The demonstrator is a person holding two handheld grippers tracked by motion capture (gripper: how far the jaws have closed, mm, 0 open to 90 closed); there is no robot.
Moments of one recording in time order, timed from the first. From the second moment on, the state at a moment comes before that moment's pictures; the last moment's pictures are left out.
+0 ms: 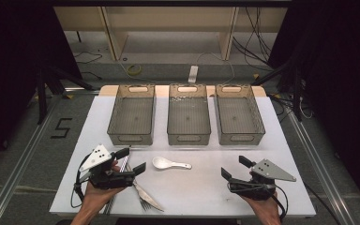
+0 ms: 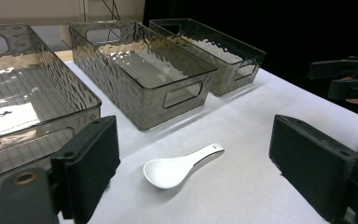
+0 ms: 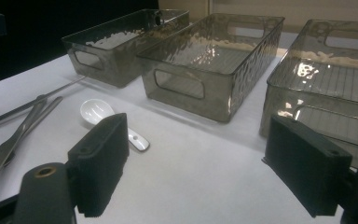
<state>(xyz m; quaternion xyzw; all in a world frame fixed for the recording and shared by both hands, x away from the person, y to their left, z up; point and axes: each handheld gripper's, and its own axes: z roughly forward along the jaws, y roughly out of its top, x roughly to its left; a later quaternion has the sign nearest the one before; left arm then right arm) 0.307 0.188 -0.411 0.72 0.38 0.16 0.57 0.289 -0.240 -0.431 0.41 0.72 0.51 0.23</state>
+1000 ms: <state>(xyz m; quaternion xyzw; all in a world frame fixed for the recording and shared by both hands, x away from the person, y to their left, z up) 0.341 0.214 -0.399 0.74 0.49 0.11 0.45 0.289 -0.237 -0.431 0.40 0.73 0.50 0.22</state>
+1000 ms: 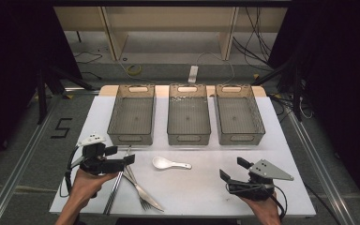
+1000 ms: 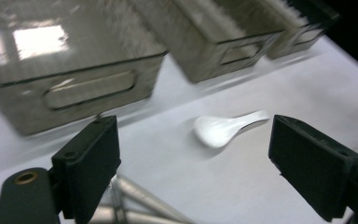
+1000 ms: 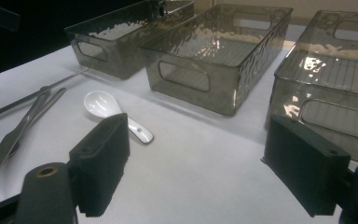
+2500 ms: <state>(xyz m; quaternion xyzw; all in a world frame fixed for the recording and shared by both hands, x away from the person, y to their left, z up) 0.355 0.240 -0.457 0.81 0.54 -0.01 0.21 0.291 -0.235 -0.433 0.40 0.75 0.48 0.21</state>
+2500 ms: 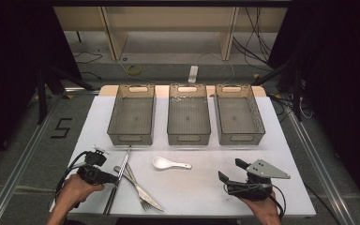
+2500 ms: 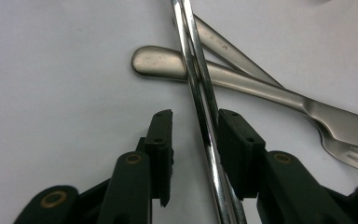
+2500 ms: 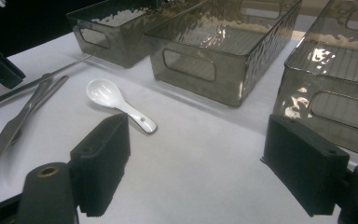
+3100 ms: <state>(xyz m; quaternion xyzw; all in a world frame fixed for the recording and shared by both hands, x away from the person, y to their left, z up) 0.357 0.233 -0.467 0.82 0.54 -0.01 0.18 0.291 -0.234 -0.434 0.40 0.75 0.48 0.21</state>
